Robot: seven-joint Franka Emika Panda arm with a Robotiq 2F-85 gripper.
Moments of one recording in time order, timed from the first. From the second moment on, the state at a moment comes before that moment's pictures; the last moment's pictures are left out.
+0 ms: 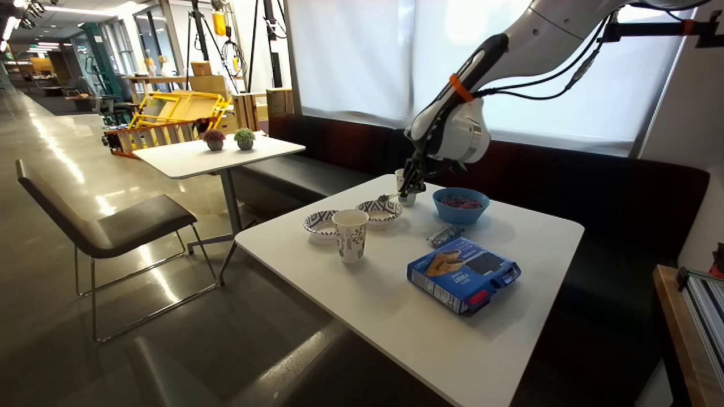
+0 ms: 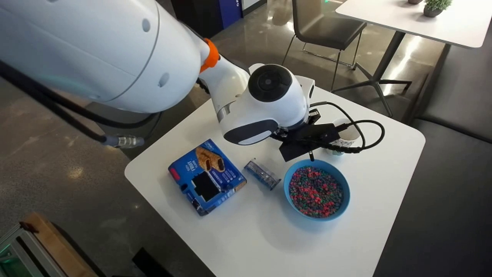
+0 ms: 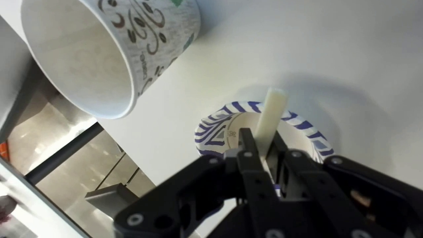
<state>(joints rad) -0.43 0.78 0.13 -1.80 0.37 3.11 -1.59</state>
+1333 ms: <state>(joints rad) 0.29 0.92 -0.66 -1.86 -0.18 3.24 -0.86</state>
